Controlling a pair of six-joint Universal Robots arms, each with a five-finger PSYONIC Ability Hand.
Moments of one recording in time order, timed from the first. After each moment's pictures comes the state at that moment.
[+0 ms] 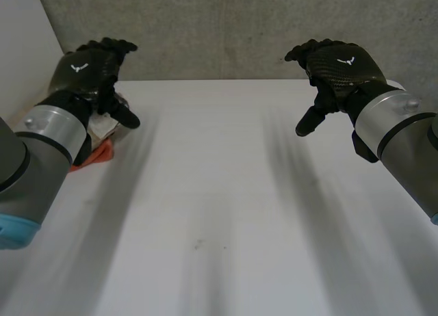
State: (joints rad) left arm 4.34 -1.70 -1.56 3.34 -1.57 3.17; right arm 2.00 -1.38 1.36 0.05 1.45 3.01; left_hand 0.20 0.20 0.21 0.51 0.04; right_hand 0.19 0.22 0.21 0.23 0.05
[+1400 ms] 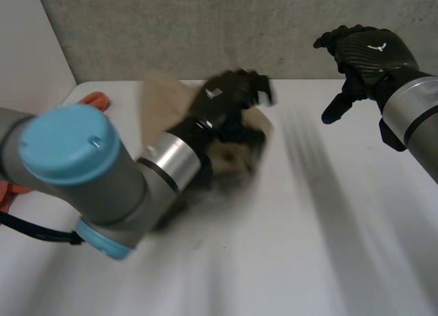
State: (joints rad) left arm 4.02 -1.99 -1.42 3.57 -1.32 2.85; right arm 1.91 -1.41 1.36 0.06 1.45 2.98; left_hand 0.66 0.77 0.77 0.78 0.55; right_hand 0.19 0.22 0.21 0.23 0.05
